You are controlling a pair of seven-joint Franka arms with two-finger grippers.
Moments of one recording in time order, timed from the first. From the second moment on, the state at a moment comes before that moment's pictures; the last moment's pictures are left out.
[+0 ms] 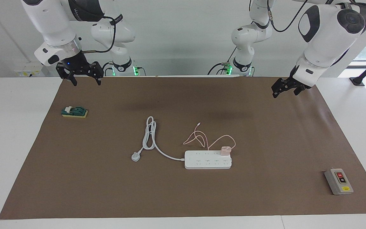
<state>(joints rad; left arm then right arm) 0.24 0.06 -0.37 -1.59 0.01 1.51 -0.19 -0.04 -0.14 0.05 -1.80 0.00 1.61 -0.01</state>
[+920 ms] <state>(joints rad) -0.02 0.05 -0.05 -1.58 0.01 1.49 -0.16 -0.04 -0.14 0.05 -1.80 0.00 1.61 -0.01</state>
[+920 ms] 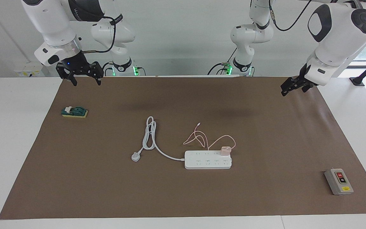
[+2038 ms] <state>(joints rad) -0.07 0.00 0.02 -1.64 0.01 1.52 -0.10 -0.04 -0.14 0.05 -1.80 0.00 1.61 -0.01</state>
